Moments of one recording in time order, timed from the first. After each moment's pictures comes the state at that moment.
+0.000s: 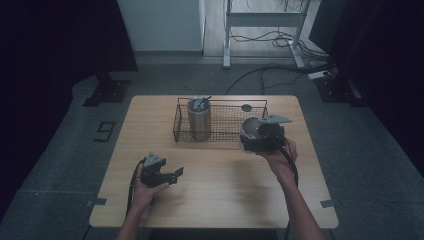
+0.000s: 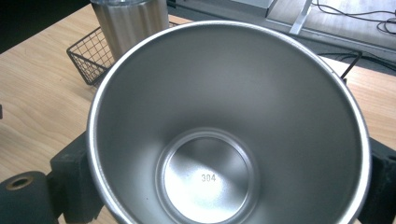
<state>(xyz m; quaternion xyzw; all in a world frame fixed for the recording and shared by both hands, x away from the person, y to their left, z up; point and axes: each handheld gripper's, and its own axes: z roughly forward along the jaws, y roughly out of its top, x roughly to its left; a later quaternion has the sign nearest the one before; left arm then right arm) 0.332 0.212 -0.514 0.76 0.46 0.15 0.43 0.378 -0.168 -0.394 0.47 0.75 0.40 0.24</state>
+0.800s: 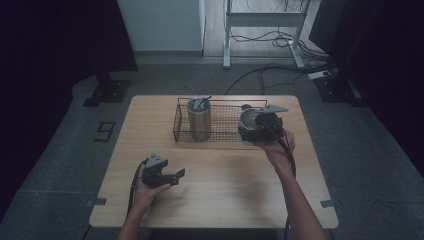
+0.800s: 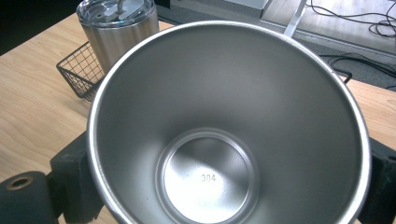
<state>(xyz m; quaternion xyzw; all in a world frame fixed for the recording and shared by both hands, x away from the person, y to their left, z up) 0.331 0.207 -0.516 0.77 0.46 0.15 0.43 0.400 -0.160 -0.380 0.47 0.75 0.39 0.24</state>
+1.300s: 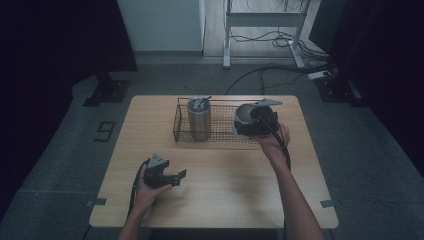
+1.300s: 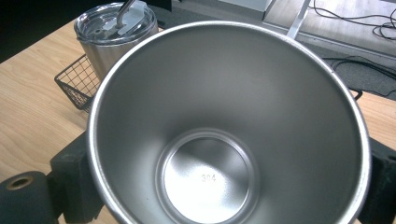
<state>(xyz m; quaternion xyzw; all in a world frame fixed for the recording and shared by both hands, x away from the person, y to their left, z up) 0.329 0.200 -0.517 0.77 0.45 0.14 0.42 0.418 -0.150 -0.376 0.47 0.75 0.39 0.24</state>
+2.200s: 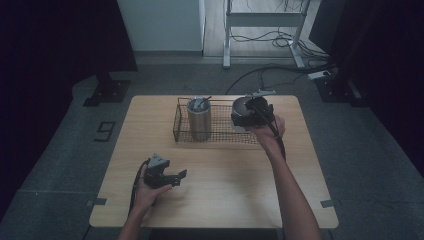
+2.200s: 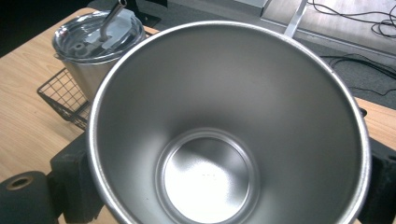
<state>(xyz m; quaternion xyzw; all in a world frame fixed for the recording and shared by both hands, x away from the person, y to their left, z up) 0.329 0.201 -0.516 0.77 0.45 0.14 0.43 0.449 -0.140 -0.373 0.48 0.76 0.38 0.24</state>
